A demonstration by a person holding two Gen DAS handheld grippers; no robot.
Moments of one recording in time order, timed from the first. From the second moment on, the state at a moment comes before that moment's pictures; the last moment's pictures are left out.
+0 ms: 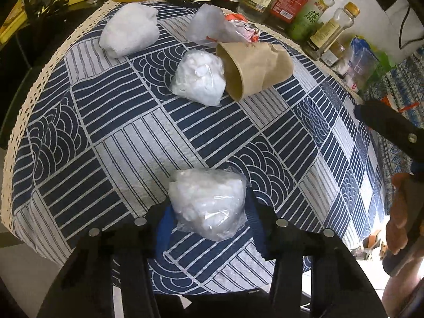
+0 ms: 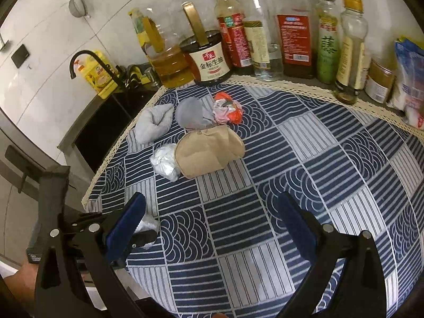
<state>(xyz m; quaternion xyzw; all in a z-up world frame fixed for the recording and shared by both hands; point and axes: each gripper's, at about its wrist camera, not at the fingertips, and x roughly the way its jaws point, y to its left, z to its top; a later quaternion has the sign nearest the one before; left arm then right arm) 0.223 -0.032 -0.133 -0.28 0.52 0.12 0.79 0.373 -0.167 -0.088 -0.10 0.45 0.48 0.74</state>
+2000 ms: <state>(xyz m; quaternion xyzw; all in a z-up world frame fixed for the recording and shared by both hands) 0.167 0.019 -0.100 -0.31 0.48 0.09 0.81 0.377 -0.104 -0.114 -0.13 0.51 0.38 0.76</state>
